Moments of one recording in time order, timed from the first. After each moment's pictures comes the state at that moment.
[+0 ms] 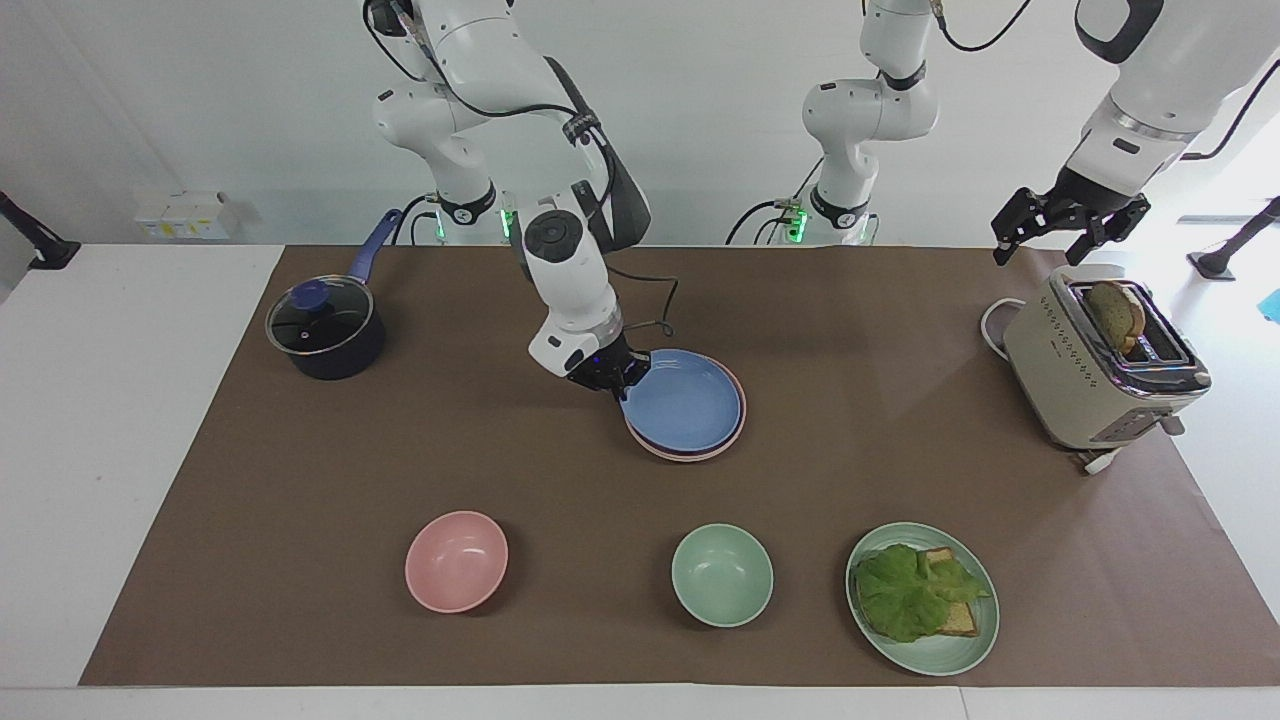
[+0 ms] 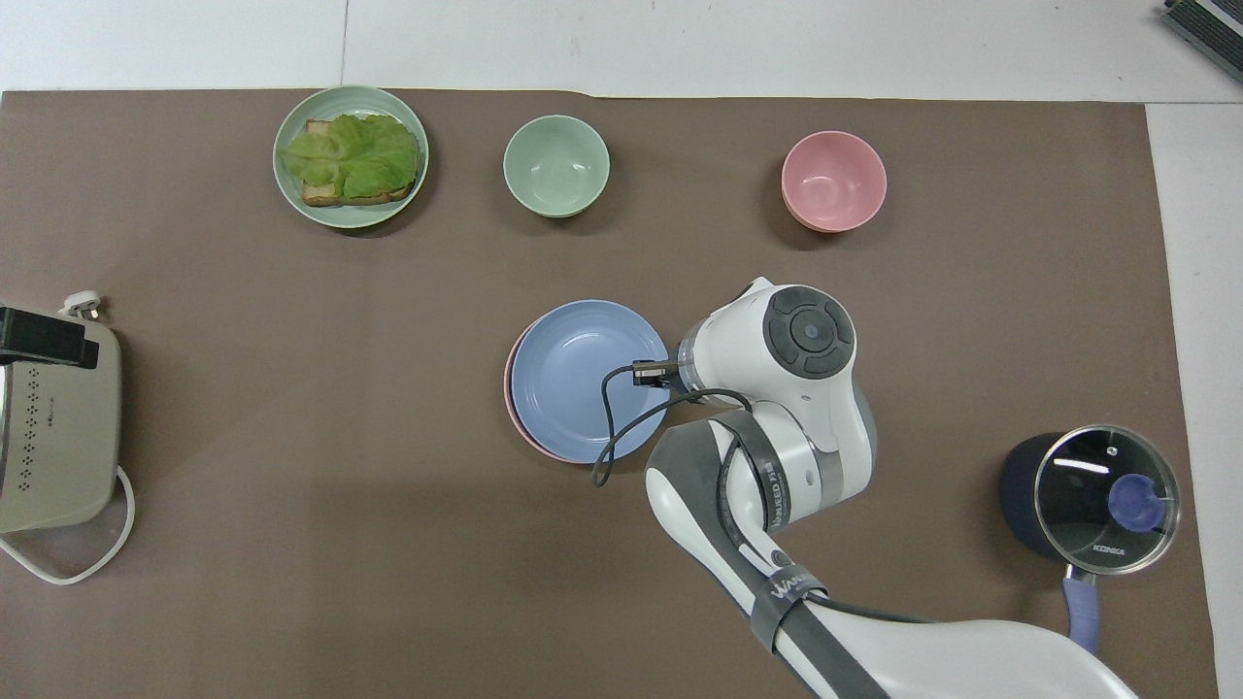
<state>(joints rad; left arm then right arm) -0.06 -0.08 0.07 -1.64 -0.01 1.55 0.07 0.56 0.29 -0.07 -1.95 0.27 2.33 0.31</state>
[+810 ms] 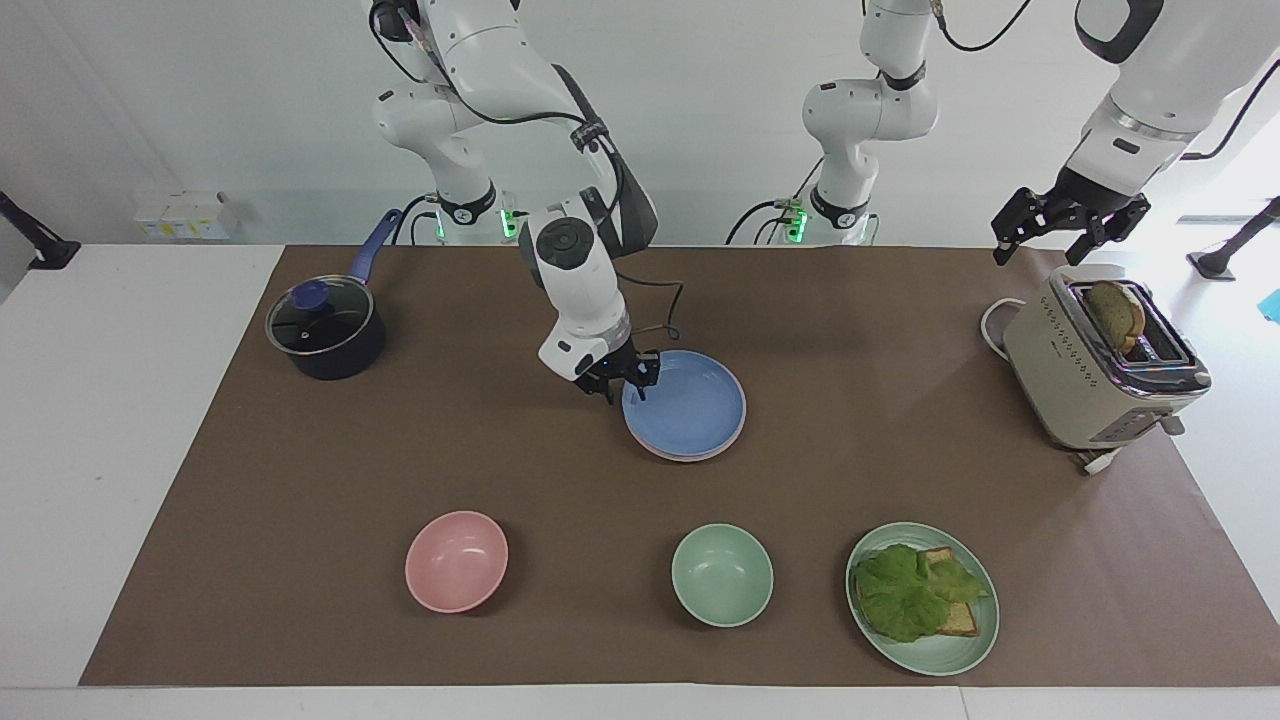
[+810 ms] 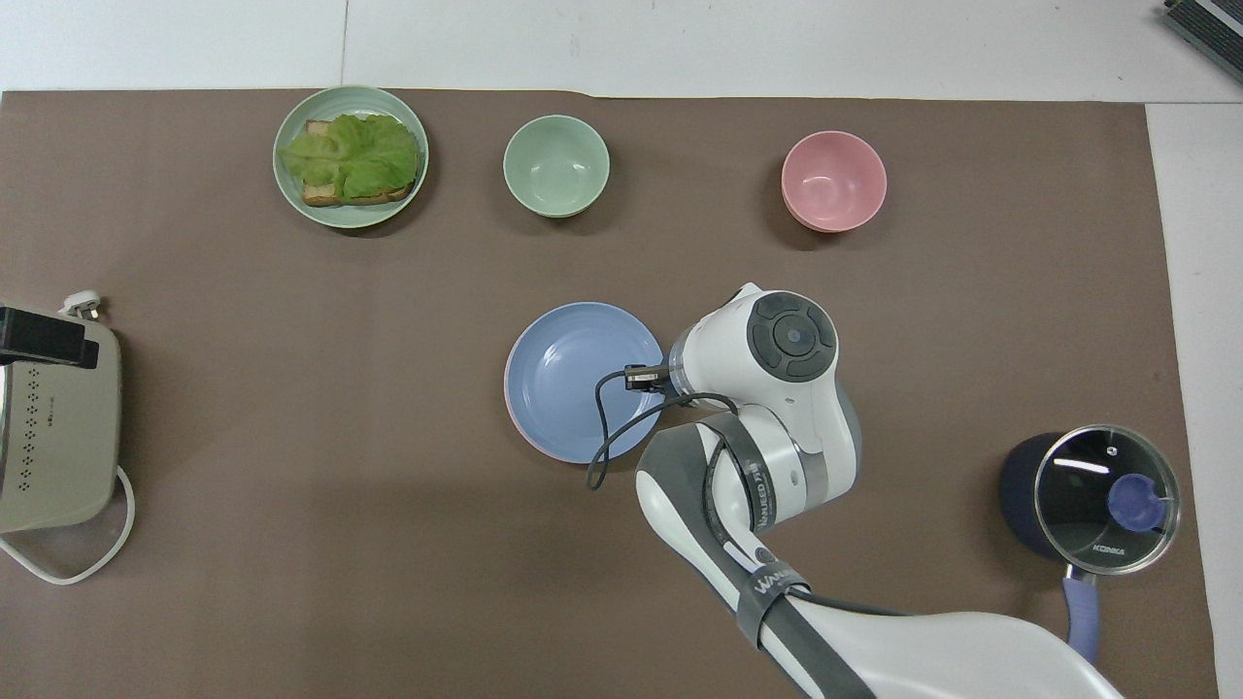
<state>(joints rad) -0.06 -0.08 0.07 -1.64 -0.01 1.55 0.07 0.58 0.32 -0.08 -1.93 0.27 2.35 0.31</state>
